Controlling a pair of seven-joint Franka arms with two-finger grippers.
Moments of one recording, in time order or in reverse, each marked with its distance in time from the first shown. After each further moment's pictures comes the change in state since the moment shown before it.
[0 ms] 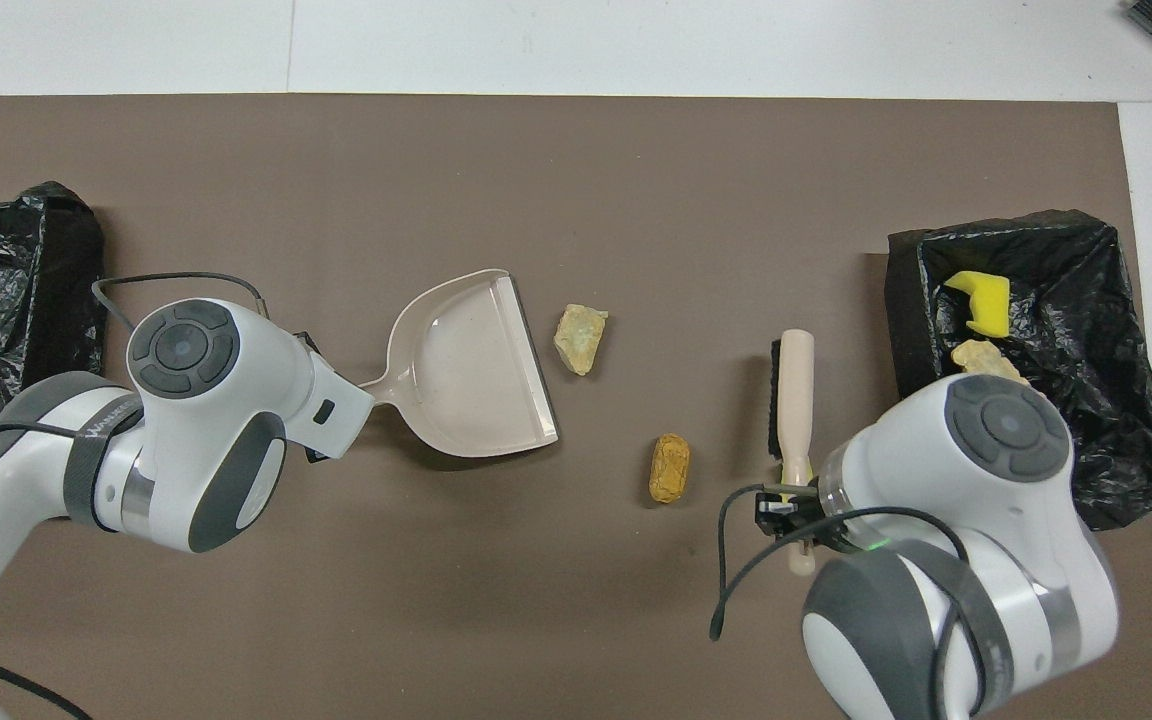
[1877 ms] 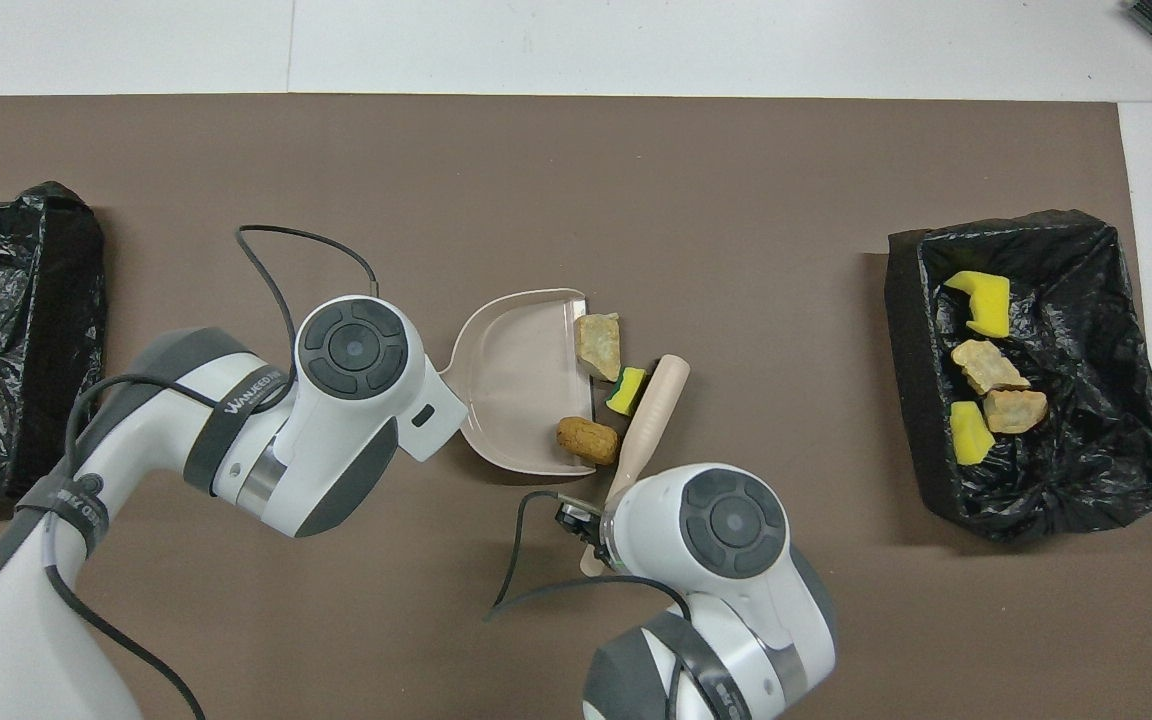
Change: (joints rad) left arm -0.158 0.105 -0.012 0.150 0.165 -0.064 -0.002; right arm 0.098 0.281 0.252 0.120 0.140 0.421 0.512
